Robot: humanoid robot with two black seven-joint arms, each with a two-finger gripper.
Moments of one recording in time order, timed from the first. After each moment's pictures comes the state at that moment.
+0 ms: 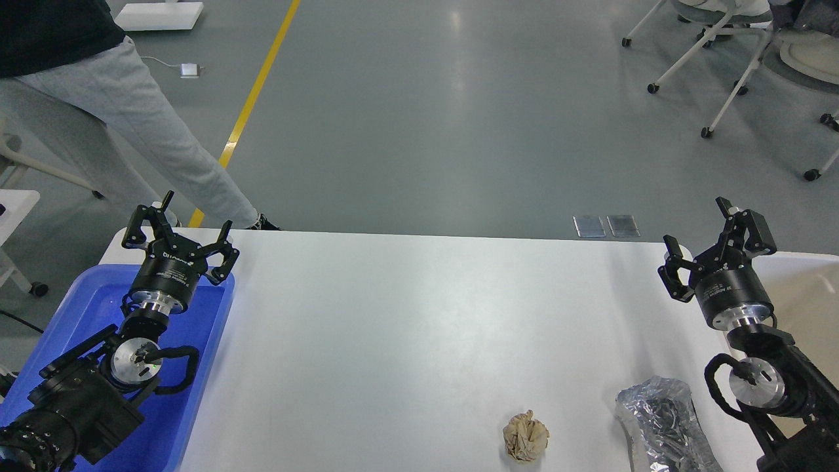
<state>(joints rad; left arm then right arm) -0.58 0.34 -0.74 -0.46 -0.16 -0.63 -0.53 0.30 -0.31 1.30 0.96 -0.52 0.09 0.36</state>
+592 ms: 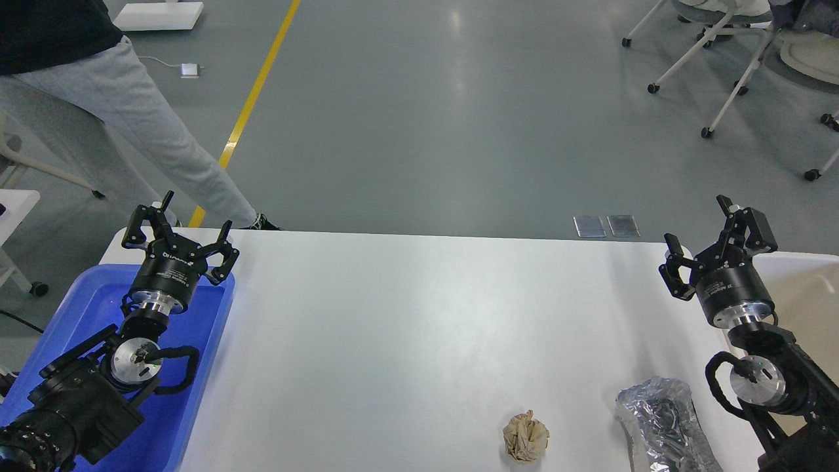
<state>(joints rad) -0.58 0.34 -0.74 -0.46 -0.16 -0.63 -0.53 0.30 -0.31 1.30 0.96 -0.52 0.09 0.36</state>
